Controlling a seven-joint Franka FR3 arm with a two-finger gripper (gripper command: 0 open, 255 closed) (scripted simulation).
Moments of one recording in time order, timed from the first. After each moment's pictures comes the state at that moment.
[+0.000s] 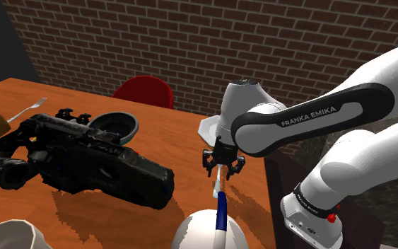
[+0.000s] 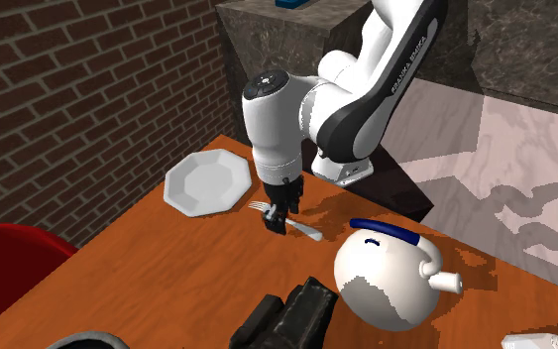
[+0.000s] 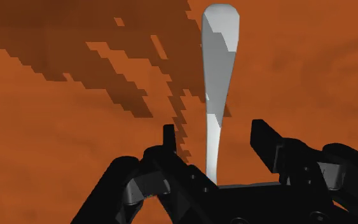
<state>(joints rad) 0.03 -0.51 0.72 -2.81 0.65 2.30 1.03</state>
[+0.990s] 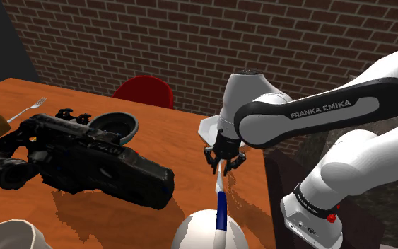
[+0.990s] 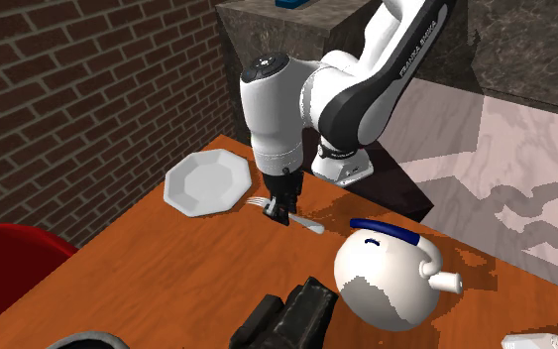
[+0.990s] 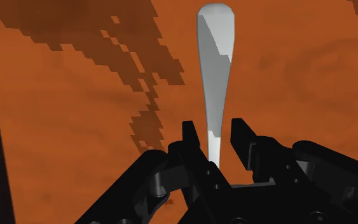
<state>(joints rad) 0.03 -0.58 0.68 -2.78 0.63 2.20 1.04</state>
